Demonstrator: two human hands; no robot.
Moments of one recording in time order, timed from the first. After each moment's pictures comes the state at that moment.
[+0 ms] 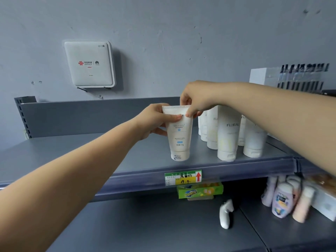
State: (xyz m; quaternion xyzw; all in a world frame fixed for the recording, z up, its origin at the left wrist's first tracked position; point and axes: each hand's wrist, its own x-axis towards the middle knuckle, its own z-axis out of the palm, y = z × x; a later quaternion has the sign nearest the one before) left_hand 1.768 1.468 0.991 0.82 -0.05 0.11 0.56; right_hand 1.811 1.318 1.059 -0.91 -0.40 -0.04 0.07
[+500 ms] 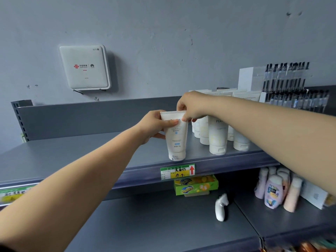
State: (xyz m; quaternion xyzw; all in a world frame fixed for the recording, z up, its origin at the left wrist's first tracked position) left_hand 1.765 1.451 0.975 0.83 0.00 0.12 0.55; right_hand 1.806 1.309 1.033 -0.93 -0.36 -0.05 0.10
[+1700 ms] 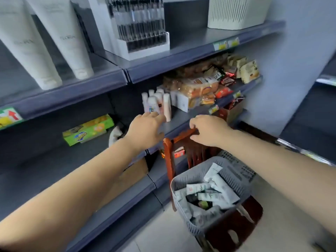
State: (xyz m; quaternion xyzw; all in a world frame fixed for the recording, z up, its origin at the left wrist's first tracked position) left_hand 1.753 1.108 0.789 0.96 -0.27 0.11 0.04; right_hand 1.719 0.906 0.794 -0.99 -0.10 -0.03 0.05
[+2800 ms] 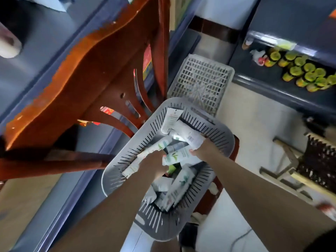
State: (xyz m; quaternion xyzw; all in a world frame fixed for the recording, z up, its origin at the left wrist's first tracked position) left_hand 1.815 0.901 0.344 0.87 -0.25 -0.43 0.05; right_hand 1.746 0.731 0.337 -0.76 0.46 0.30 0.34
